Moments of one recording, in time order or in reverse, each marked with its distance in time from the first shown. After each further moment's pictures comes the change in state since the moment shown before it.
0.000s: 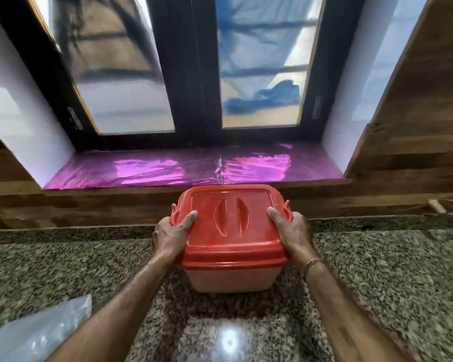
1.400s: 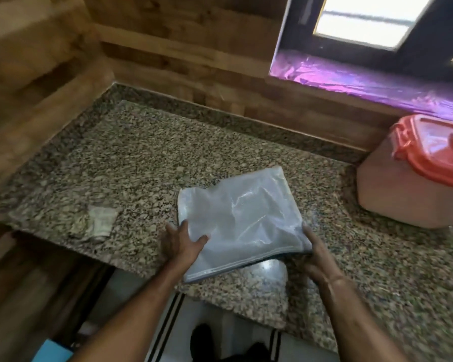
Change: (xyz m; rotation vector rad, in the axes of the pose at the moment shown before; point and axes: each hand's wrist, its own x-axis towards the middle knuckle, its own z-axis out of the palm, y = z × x) left_hand -0.079 -0.395 -0.435 0.554 -0.048 -0.315; right_hand -0.394 0.079 0.321 0.463 -0.548 0.623
